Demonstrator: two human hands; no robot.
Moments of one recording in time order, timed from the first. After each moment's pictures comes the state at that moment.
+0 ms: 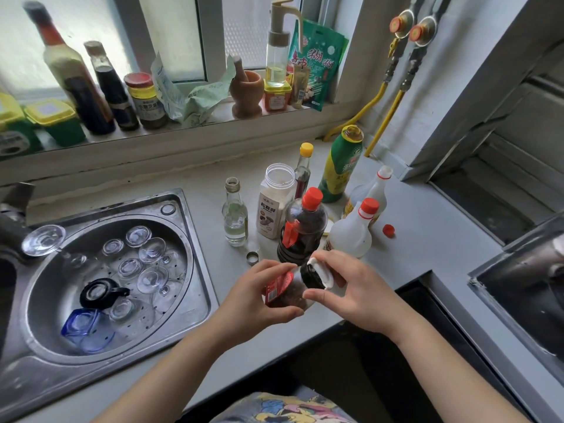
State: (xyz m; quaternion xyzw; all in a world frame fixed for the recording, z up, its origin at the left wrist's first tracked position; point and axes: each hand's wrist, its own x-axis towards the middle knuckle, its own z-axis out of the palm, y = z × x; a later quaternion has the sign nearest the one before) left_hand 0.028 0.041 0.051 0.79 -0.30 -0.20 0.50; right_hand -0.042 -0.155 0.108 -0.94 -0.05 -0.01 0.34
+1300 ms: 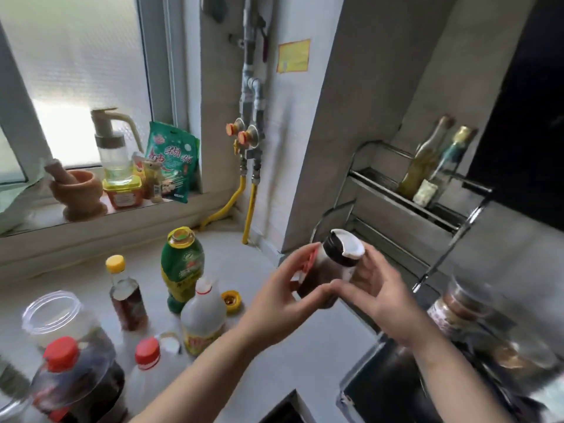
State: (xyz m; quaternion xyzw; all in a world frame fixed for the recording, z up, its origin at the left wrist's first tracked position) left_hand 0.040 -0.350 0.169 0.64 -0.41 -0.15 0.63; right_hand -0.065 -0.486 0.216 -0.81 0.10 -0.15 0.56
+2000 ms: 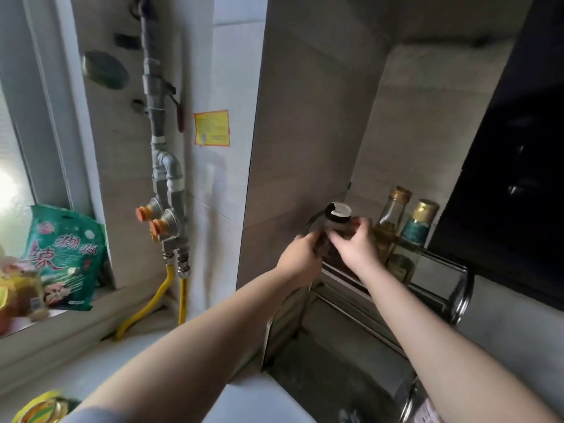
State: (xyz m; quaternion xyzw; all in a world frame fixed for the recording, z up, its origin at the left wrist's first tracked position) left_hand 0.215 -0.642 0.246 0.77 -0.48 -0.05 0.41; right_hand 0.134 -0.731 0.273 -0.77 0.35 -0.38 0.38
